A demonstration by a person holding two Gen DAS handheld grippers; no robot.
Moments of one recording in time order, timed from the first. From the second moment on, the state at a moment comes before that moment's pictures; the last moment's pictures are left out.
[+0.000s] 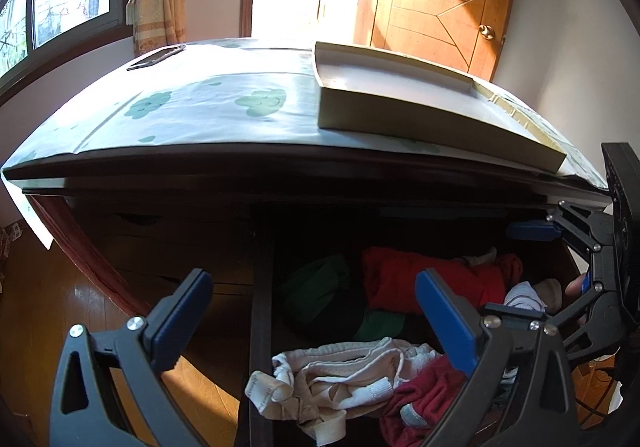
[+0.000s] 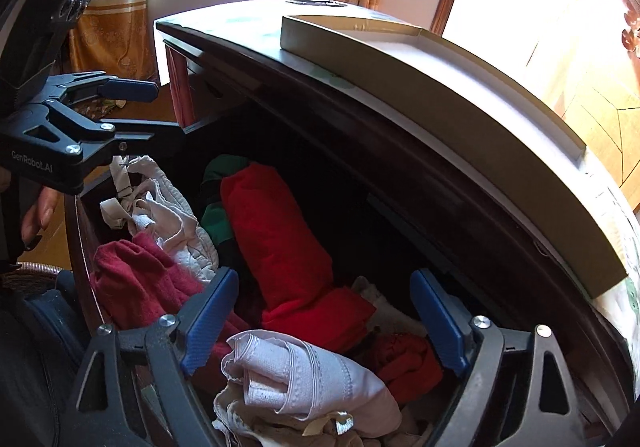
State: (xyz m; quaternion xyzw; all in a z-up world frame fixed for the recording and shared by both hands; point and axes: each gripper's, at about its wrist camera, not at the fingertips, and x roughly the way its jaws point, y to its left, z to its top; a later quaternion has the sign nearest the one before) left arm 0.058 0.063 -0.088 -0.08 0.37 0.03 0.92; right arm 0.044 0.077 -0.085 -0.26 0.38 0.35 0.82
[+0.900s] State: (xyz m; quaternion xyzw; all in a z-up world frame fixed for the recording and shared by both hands) left arm 0.057 0.050 -0.085 -0.08 0.37 0.01 0.93; right arm 0.048 0.071 -0.082 -0.23 0.41 0.38 0.80
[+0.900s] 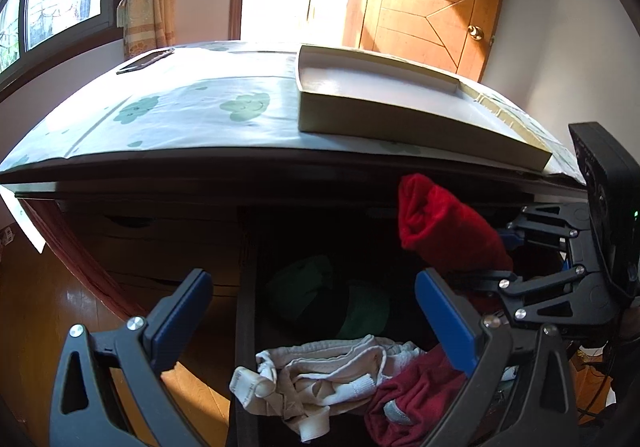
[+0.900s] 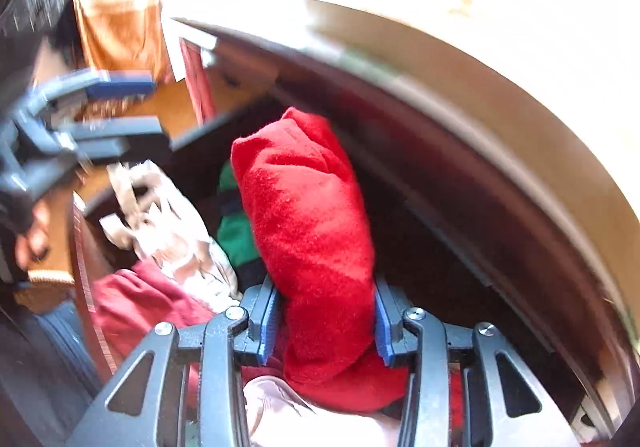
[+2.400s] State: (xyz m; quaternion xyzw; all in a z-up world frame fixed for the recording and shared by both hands) left arm 0.123 -0.149 -0.131 0.10 0.54 -0.28 0.79; right arm 0.045 -0.050 -0.073 -0.11 0.37 0.26 0.88
